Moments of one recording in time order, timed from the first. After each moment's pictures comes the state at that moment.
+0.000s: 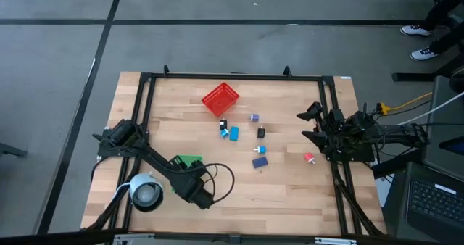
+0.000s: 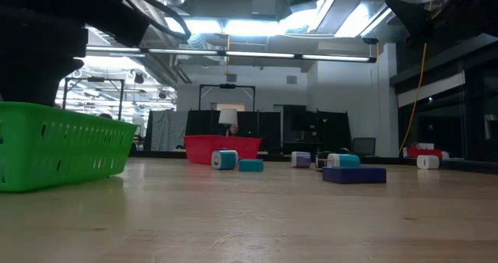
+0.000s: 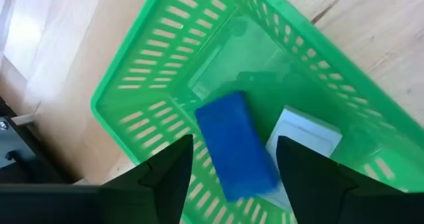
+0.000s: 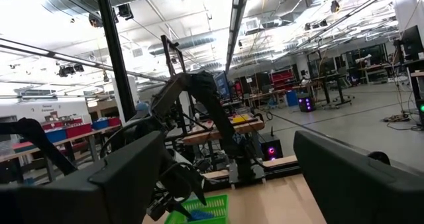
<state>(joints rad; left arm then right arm) -0.59 1.96 1.42 -1.32 -0.21 -1.33 0.04 0.18 0.11 0.41 0.00 0.25</state>
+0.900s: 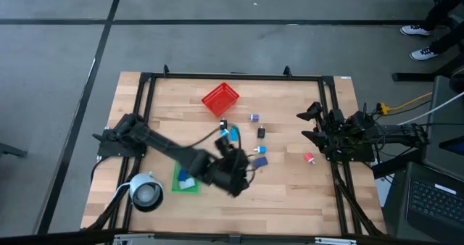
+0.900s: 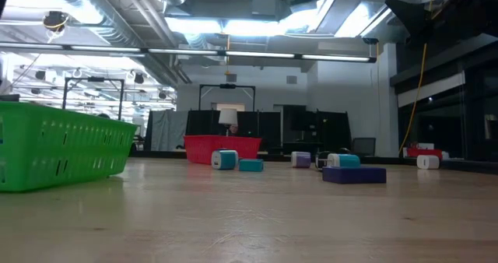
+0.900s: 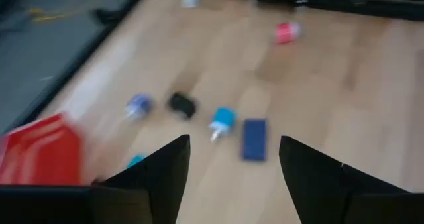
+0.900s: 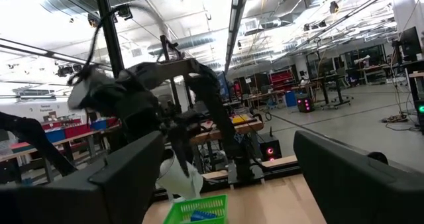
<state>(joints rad) -0.41 1.96 1.85 -0.85 -0.73 -0.58 0.04 0.18 0.11 0.41 0.00 0.25</state>
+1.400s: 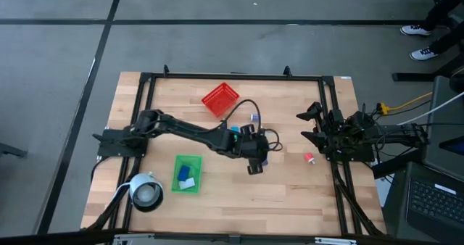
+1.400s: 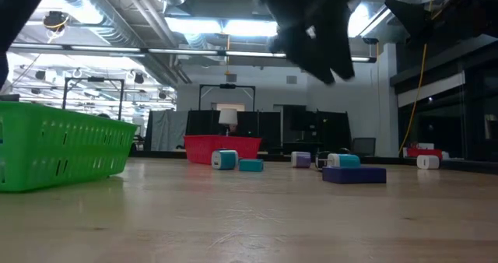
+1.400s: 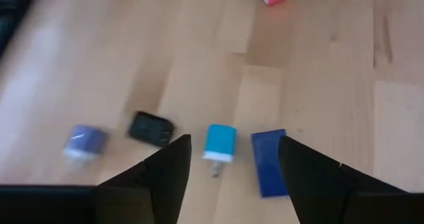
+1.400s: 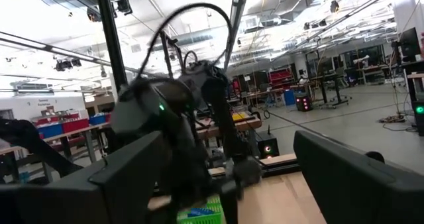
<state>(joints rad) -0.17 2.15 1.85 -0.62 -0.37 -0.22 0.04 0.18 0.11 0.40 0.00 0.23</state>
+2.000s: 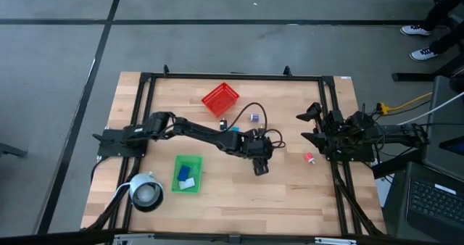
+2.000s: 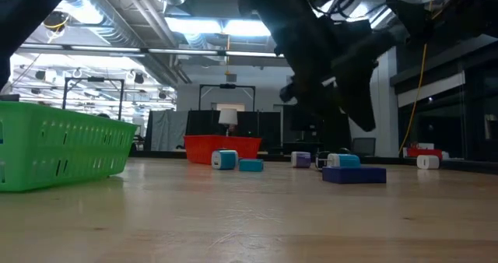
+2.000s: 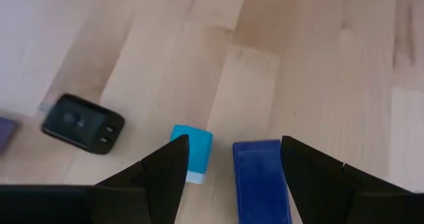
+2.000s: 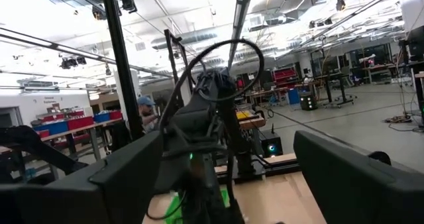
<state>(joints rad) -0.13 2.28 1.85 -0.50 -0.25 -0.33 0.04 0.18 0.11 0.40 -0.02 0.23</state>
